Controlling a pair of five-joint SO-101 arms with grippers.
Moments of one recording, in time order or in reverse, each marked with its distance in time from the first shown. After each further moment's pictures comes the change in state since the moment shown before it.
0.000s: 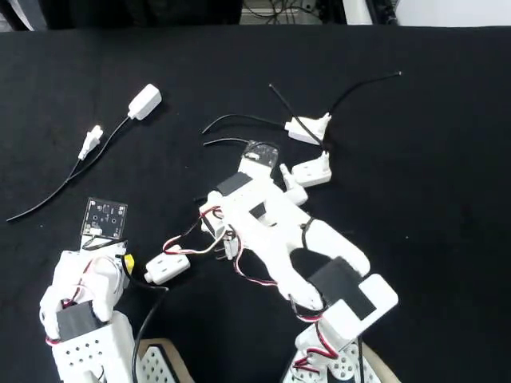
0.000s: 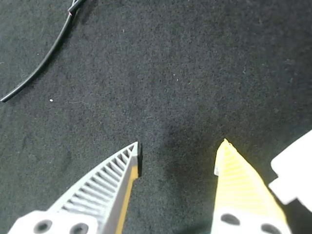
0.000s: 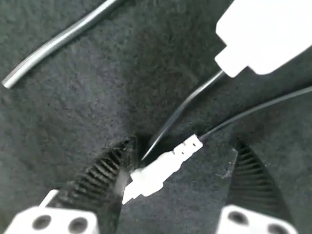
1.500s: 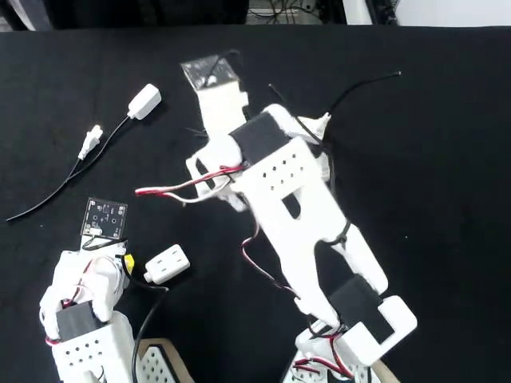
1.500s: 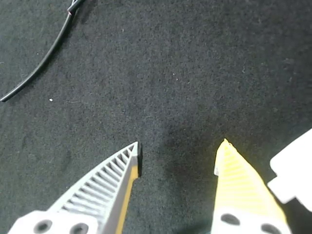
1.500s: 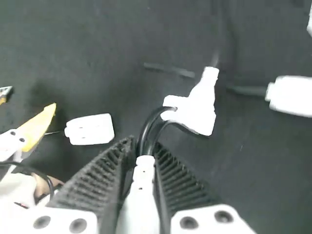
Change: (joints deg) left arm 0.0 0.0 0.0 0.0 0.0; right arm 0.5 -9.7 -46.9 37.4 45.9
